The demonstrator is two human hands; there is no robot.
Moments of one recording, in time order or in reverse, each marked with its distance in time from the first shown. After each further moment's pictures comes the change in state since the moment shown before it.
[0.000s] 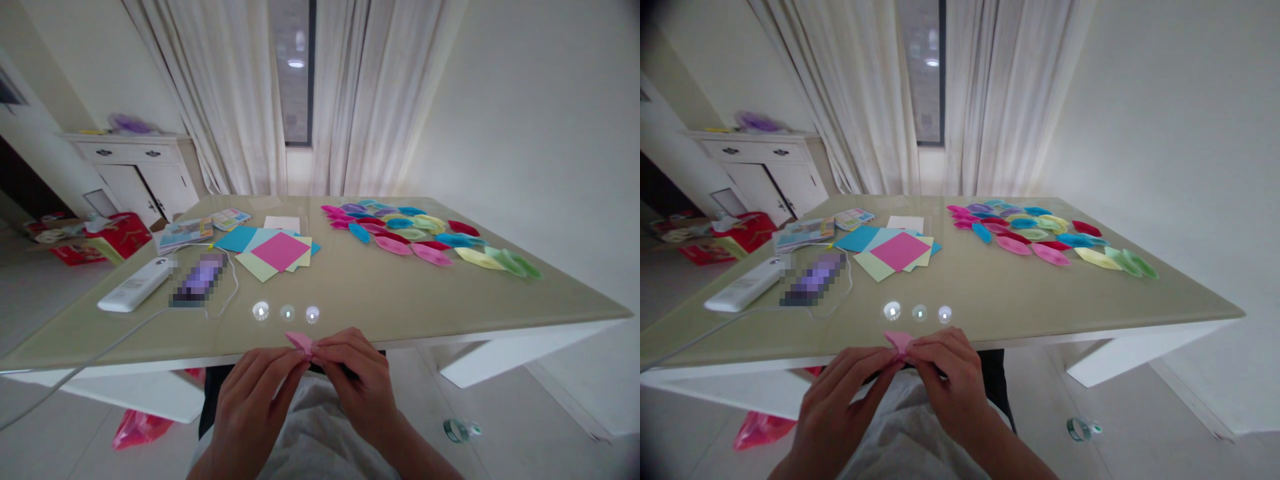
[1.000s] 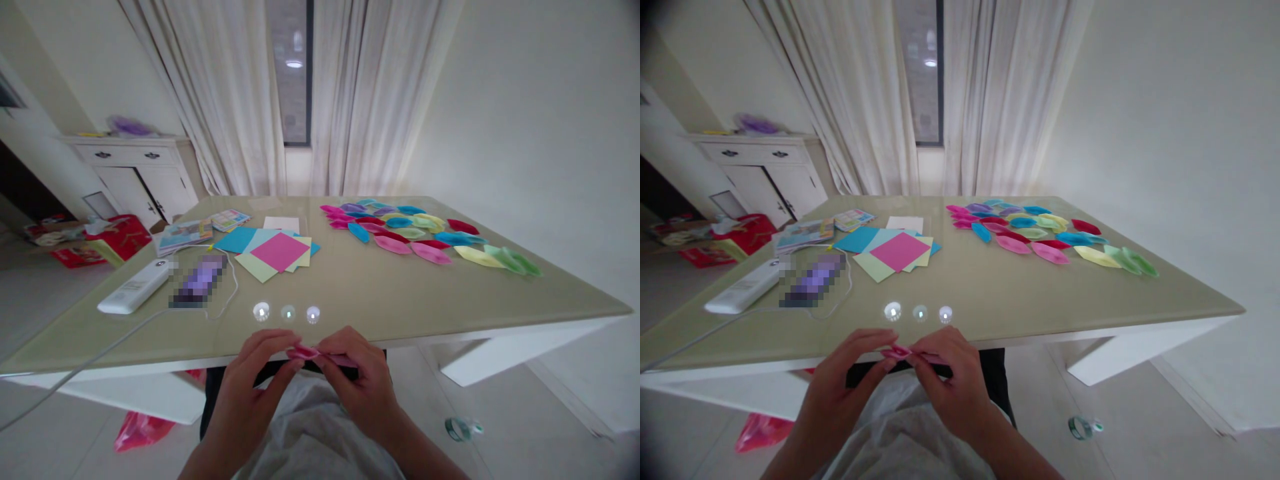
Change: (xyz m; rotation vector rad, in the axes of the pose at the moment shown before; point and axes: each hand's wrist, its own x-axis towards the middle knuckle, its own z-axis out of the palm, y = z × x) left_hand 0.003 -0.020 -0.003 -0.194 -0.085 -0.240; right_hand 0.002 -0.001 -0.002 0.036 -0.031 0.095
